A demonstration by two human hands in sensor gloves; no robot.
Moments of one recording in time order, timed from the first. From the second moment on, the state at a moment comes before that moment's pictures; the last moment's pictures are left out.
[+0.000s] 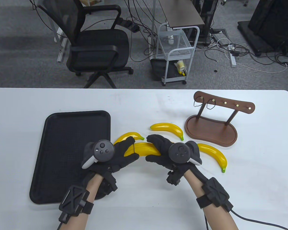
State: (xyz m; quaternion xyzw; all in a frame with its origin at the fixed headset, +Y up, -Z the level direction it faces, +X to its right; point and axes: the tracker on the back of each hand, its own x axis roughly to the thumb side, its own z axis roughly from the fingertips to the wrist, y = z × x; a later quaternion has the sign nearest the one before) left_hand -0.157 -0.719 -0.305 -0.08 -0.24 0.32 0.91; right_hand 0.108 -0.712 -0.328 0.31 -0.01 0.90 0.29
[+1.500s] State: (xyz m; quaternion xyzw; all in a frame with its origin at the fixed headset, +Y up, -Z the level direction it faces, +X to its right) left_hand -0.145 -0.724 -0.301 -0.10 -0.26 0.32 0.91; right_hand 0.103 -0.724 -0.325 0.32 -0.01 0.88 0.36
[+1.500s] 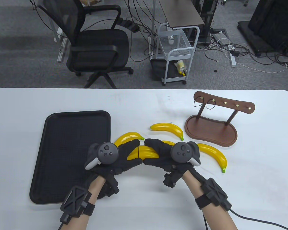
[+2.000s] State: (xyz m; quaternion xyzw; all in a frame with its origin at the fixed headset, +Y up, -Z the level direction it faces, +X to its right) left_hand -0.145 -0.724 -0.302 -0.10 -0.25 0.33 0.91; right_hand 0.098 -0.715 -0.322 0.34 0.01 0.89 0.30
